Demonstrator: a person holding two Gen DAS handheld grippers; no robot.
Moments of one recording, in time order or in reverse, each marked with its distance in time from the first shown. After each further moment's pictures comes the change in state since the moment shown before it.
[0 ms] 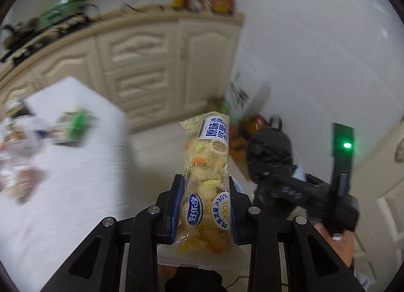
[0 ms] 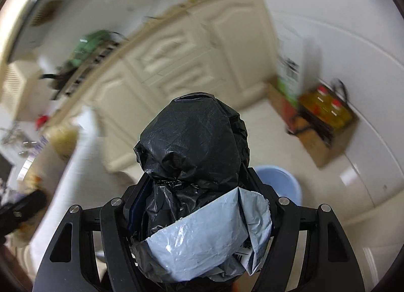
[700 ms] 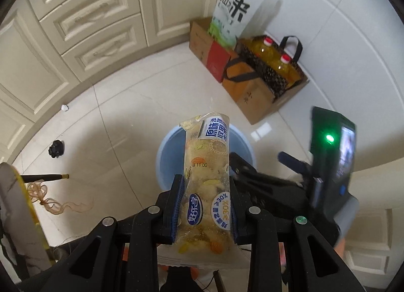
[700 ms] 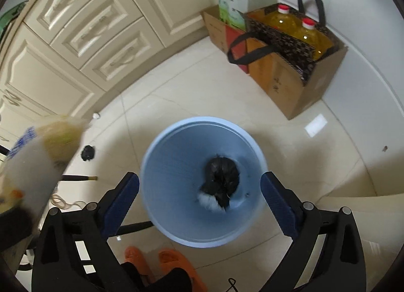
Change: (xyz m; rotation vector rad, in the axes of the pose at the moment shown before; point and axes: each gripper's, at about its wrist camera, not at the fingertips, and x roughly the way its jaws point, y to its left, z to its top) left arm 0.334 -0.024 0.046 0.087 0.414 -0.005; right arm 0.194 -0.137 -0.046 0.093 0.211 -0.245
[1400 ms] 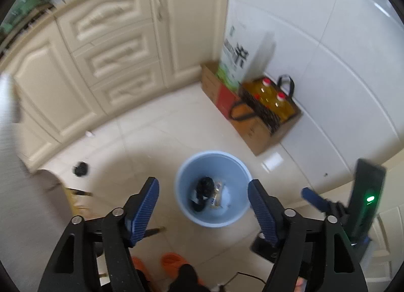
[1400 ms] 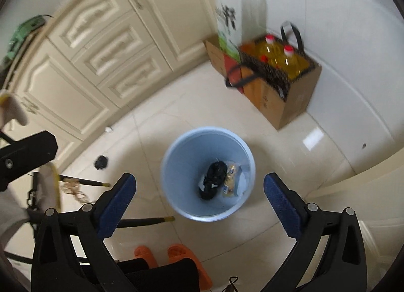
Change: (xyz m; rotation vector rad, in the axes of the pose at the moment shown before) left arm -0.152 -0.014 -0.063 -0.002 -0.252 0.092; right arm -0.156 0.030 -0.036 -0.006 -0.171 0.057
